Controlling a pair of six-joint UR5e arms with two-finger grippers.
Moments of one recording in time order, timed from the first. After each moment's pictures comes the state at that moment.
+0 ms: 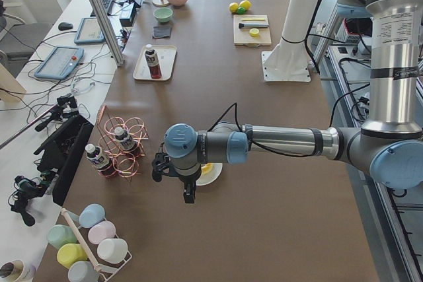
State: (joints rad) left arm -1.58 -1.50 -1.68 -1.51 -2.39 0.02; right arm 1.65 -1.63 1.68 -1.64 2.24 -0.04
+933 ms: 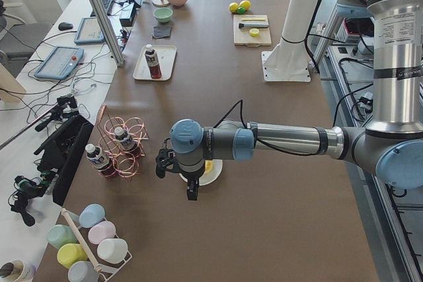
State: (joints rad) left arm -1.59 -1.48 -1.73 -1.51 -2.39 0.01; right arm 1.65 -1.64 1.68 -1.64 2.24 -0.04
